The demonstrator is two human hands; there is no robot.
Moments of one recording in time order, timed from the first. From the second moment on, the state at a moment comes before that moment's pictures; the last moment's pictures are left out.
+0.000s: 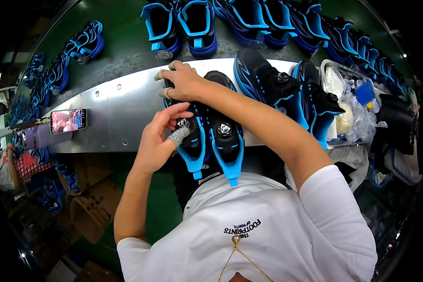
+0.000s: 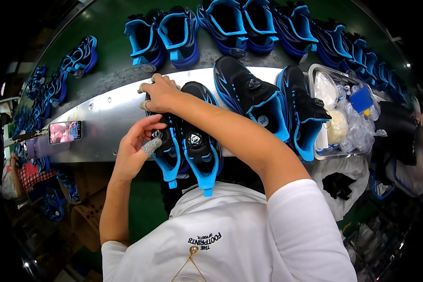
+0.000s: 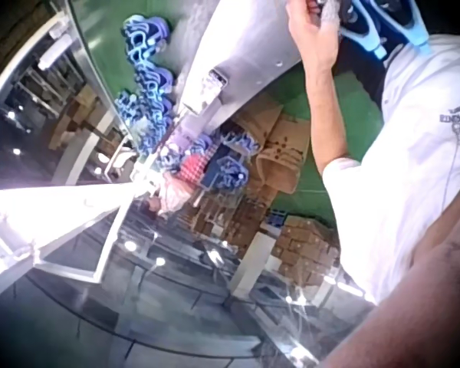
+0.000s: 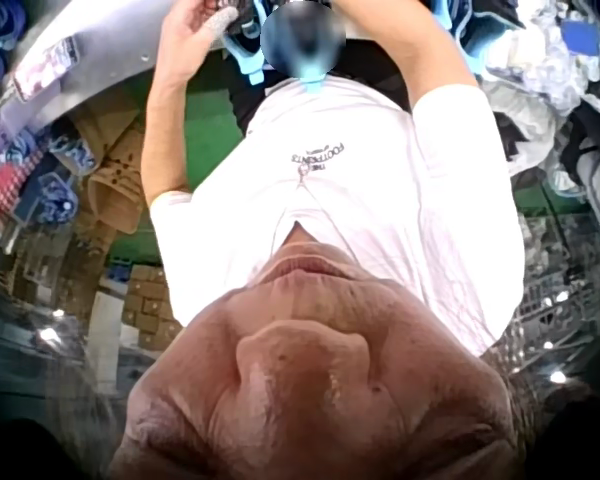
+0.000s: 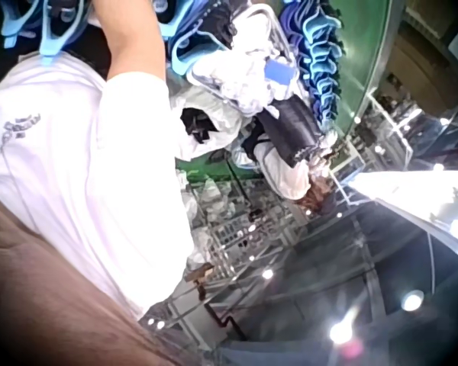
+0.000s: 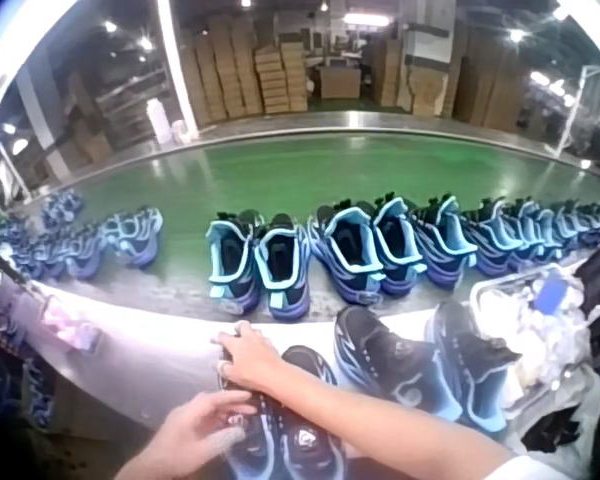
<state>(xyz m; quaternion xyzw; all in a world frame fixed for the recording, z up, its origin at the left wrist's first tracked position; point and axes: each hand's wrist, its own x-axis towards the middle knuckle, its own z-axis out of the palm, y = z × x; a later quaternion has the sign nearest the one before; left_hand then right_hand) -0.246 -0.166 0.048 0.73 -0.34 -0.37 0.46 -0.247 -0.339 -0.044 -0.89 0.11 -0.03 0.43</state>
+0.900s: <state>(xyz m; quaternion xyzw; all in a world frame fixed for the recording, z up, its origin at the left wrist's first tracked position) -0.265 -0.168 0.069 0.76 -0.56 -0.14 0.29 -0.252 -0.354 -0.052 -0.88 0.11 -0.14 0.44</state>
